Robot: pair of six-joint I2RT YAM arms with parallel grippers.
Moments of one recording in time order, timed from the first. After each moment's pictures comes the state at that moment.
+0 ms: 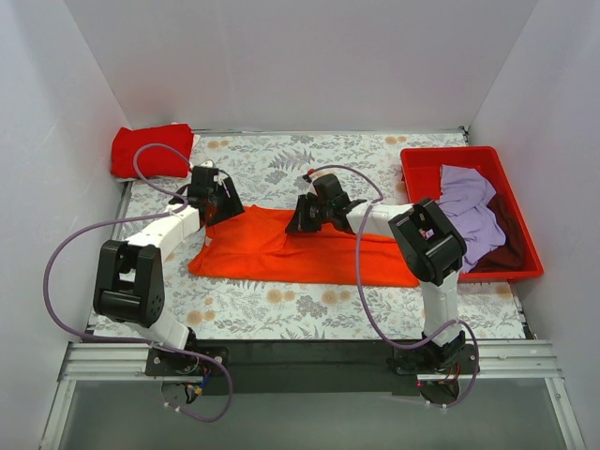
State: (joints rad) left arm -0.20 1.57 1.00 -0.26 -0.02 -0.54; right arm 0.66 2.03 1.22 0.12 -0.41 0.68
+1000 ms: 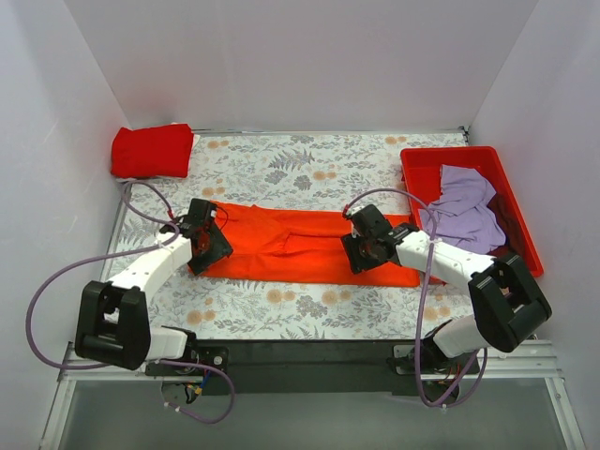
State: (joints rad) left arm -0.23 1.30 0.78 -0.65 -0.19 -0.80; right arm 0.66 1.43 0.83 -0.47 0.04 0.23
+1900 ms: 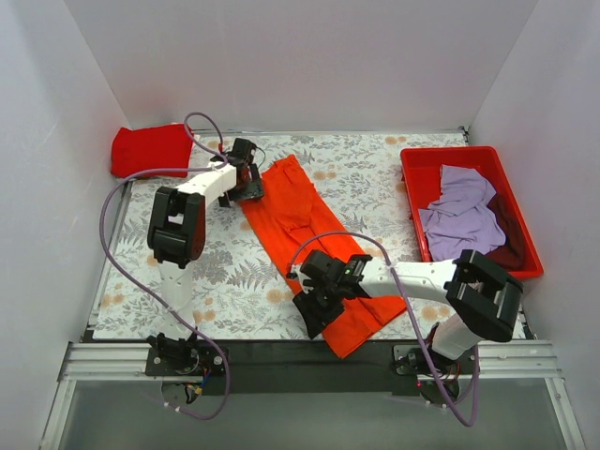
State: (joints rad) left arm -0.28 2.16 1.66 -0.64 -0.28 -0.54; right arm 1.12 1.53 0.82 -0.47 -0.37 0.39
